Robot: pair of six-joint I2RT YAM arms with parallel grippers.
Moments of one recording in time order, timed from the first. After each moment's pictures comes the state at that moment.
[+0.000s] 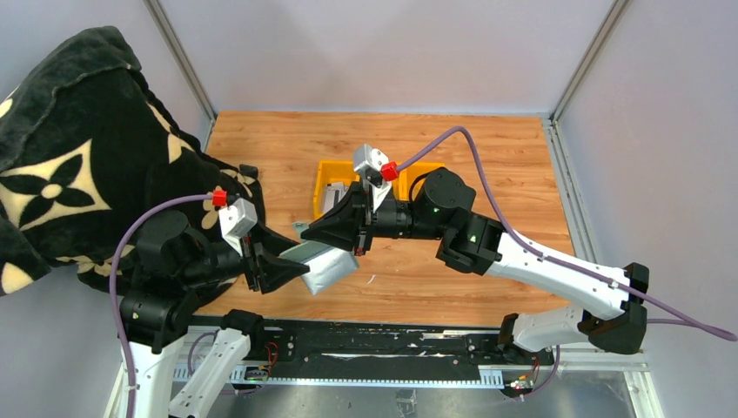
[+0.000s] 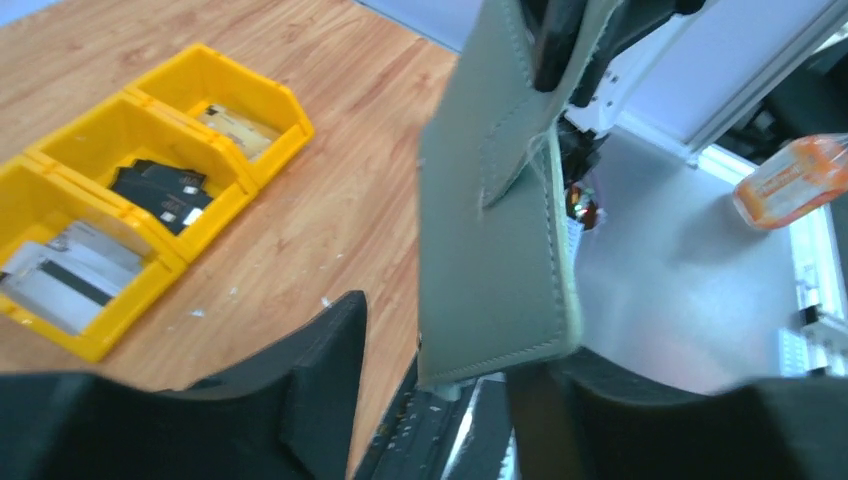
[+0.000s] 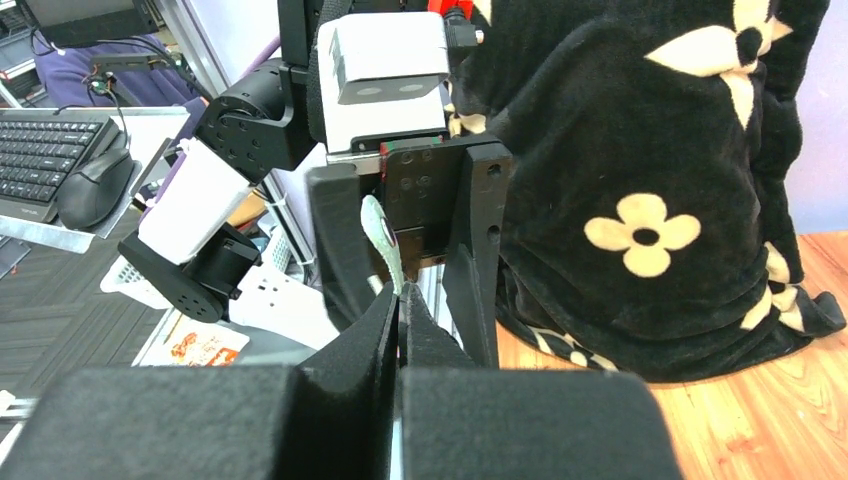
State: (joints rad) left arm -0.21 0.54 1.13 -0.85 1.00 -0.02; right arm 1.19 1.27 1.34 0.15 -0.43 0.26
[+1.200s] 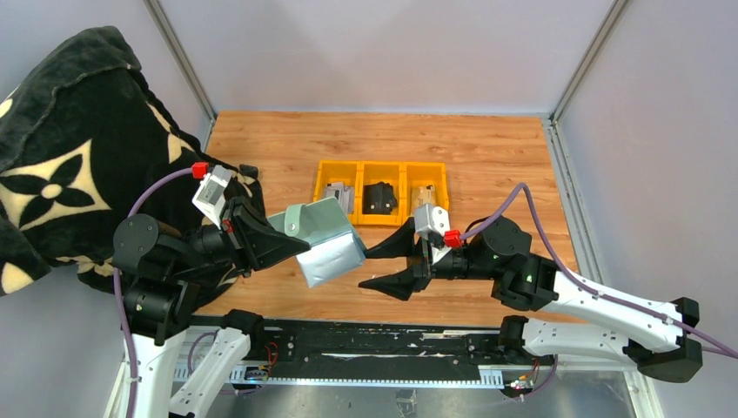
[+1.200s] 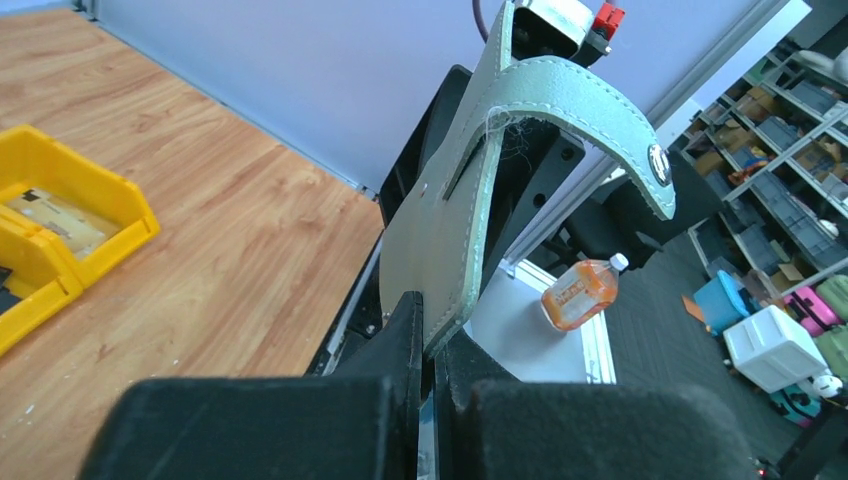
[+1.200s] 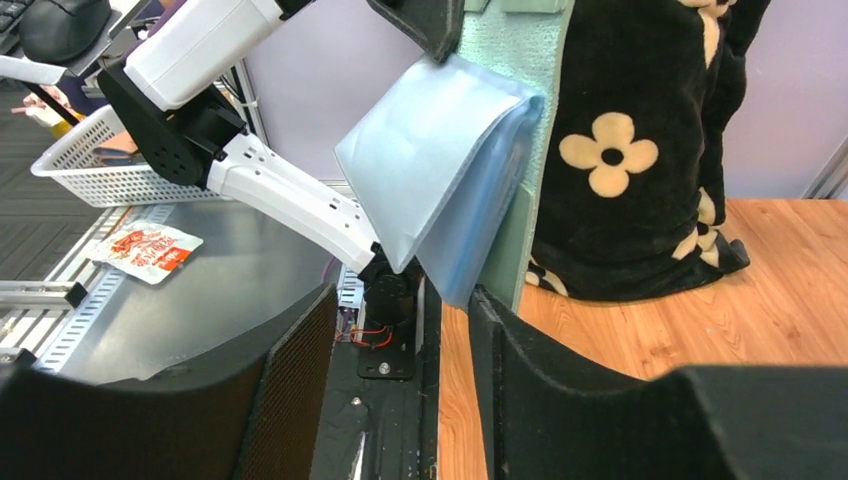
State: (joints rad) left arm -0.21 0.57 1.13 -0.34 1.09 -0.72; right arm 1.23 0.86 0.95 0.07 -0.37 0.04
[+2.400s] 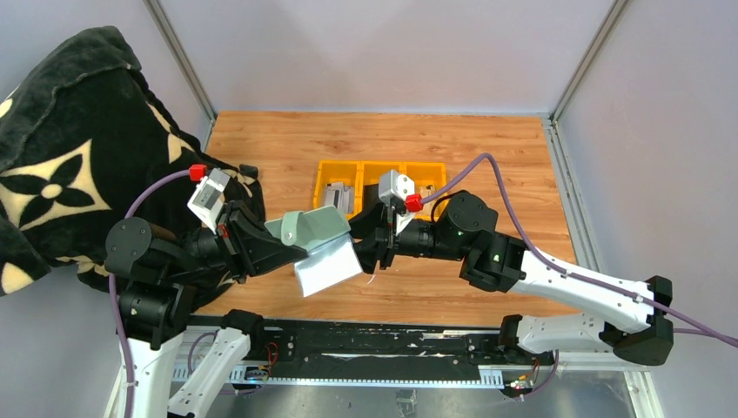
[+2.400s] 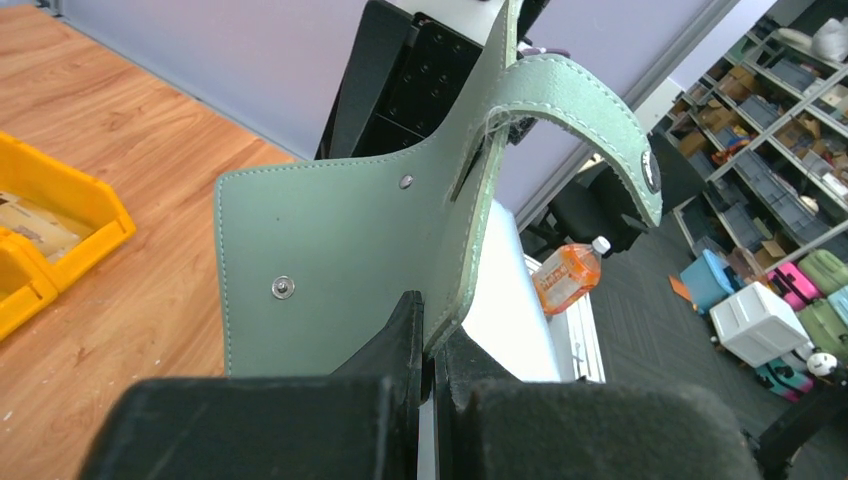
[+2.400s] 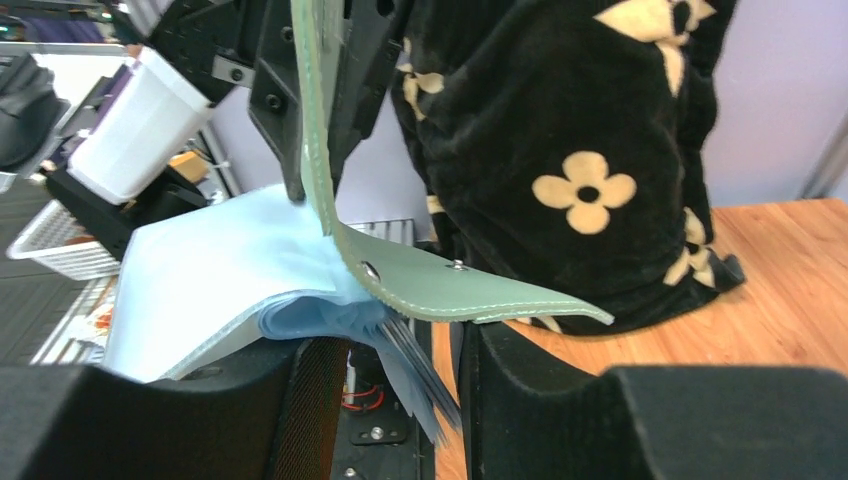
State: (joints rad) left arm -0.21 0.57 1.15 -0.34 1.15 -0.75; right arm 1.23 1.10 1.15 0.13 -0.30 0.11
